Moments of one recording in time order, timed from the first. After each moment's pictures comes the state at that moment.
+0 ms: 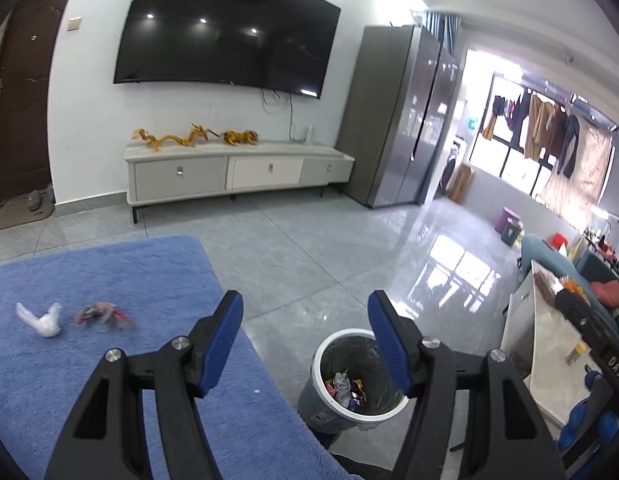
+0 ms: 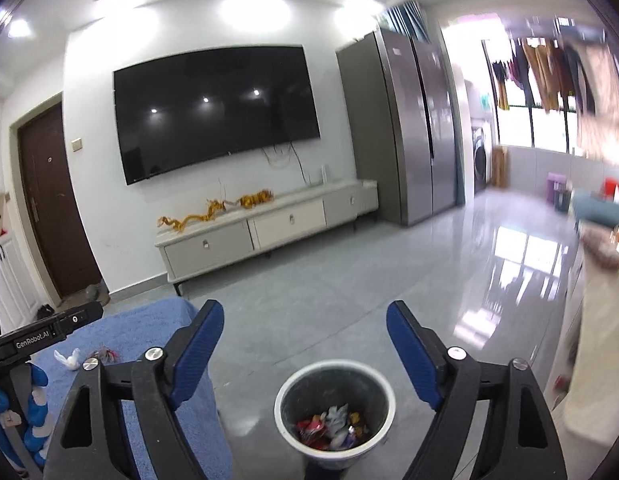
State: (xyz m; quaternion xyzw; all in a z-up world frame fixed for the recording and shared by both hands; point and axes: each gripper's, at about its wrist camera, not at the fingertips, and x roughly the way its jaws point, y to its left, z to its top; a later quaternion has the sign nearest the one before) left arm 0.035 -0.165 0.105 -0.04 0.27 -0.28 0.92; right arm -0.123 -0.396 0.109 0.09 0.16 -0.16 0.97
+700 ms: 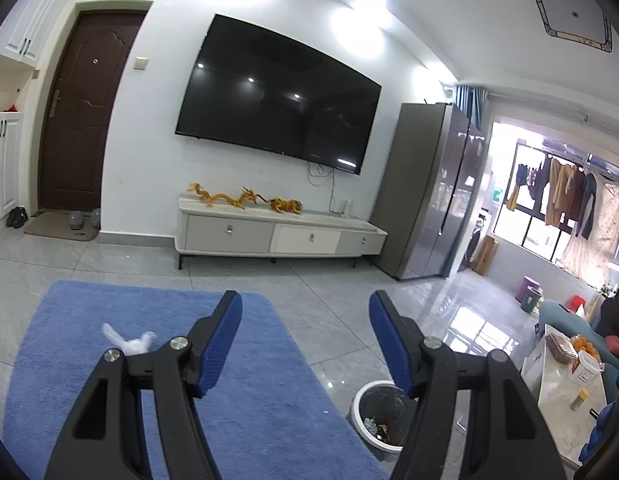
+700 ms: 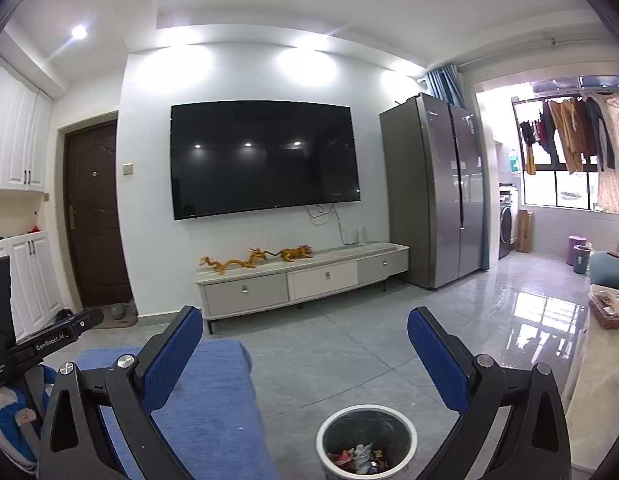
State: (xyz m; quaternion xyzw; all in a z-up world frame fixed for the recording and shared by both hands) left arm -0.019 -0.020 0.154 -0.10 0.16 -0.21 0.96; right arm -0.173 -0.312 0.166 0.05 0.08 -0.11 0.99
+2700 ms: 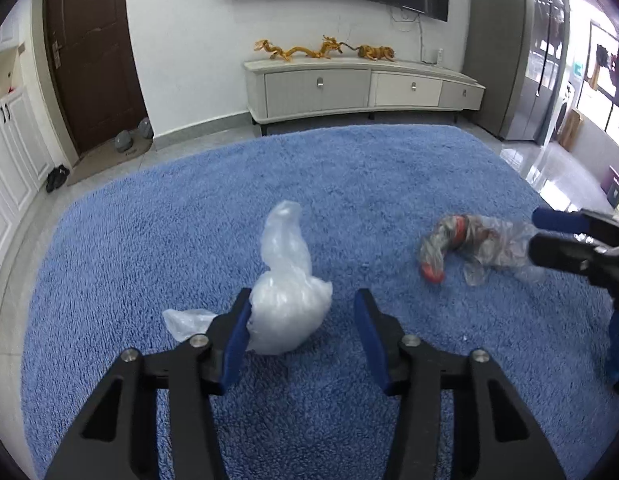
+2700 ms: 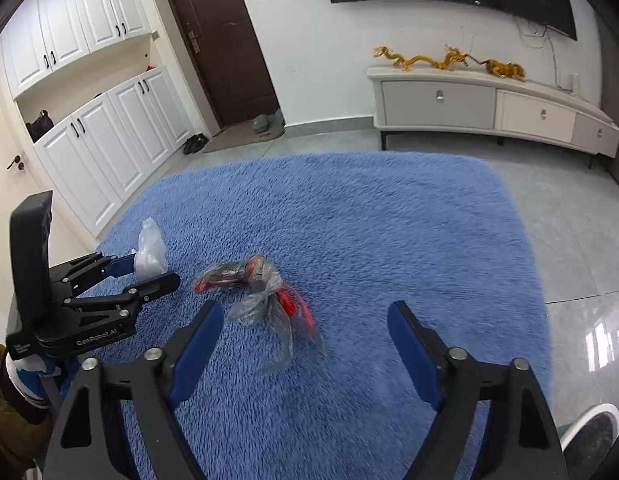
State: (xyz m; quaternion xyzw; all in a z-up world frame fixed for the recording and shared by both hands) left arm 0.247 0.102 -0.101 0.04 0.41 -0.10 0.91; right arm 0.217 -0.144 -0.078 0.03 0.41 0.23 0.88
